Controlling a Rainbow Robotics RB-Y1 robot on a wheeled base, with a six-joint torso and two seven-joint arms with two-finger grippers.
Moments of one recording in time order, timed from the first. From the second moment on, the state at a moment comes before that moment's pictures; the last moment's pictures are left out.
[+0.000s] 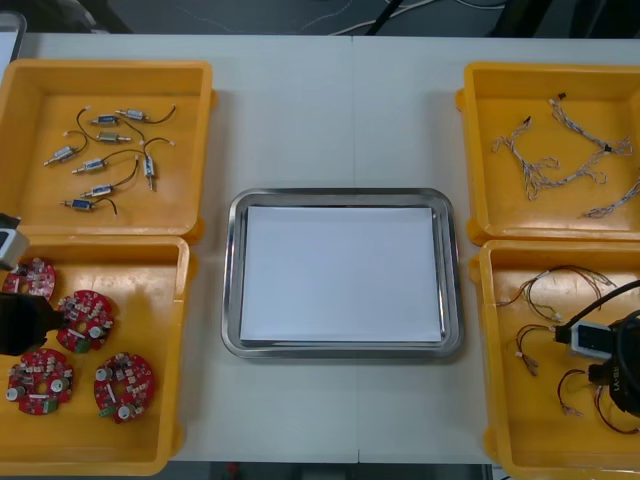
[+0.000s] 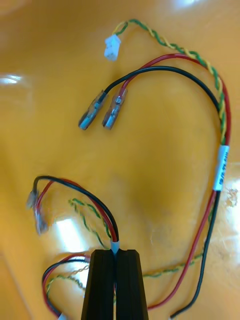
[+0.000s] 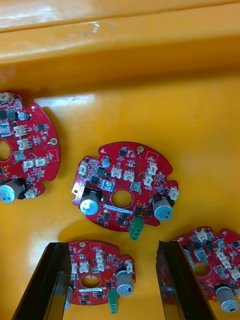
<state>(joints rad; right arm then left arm) 0.15 -0.83 -0.13 -1.93 -0.97 1.50 2.70 0.28 0.85 0.23 -2.28 0.79 1.36 -1.38</state>
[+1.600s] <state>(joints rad) 0.02 -0.82 -0.40 -2.18 -1.06 1.86 1.90 0.32 0.83 0.17 -2.16 0.80 1.21 -1.82</state>
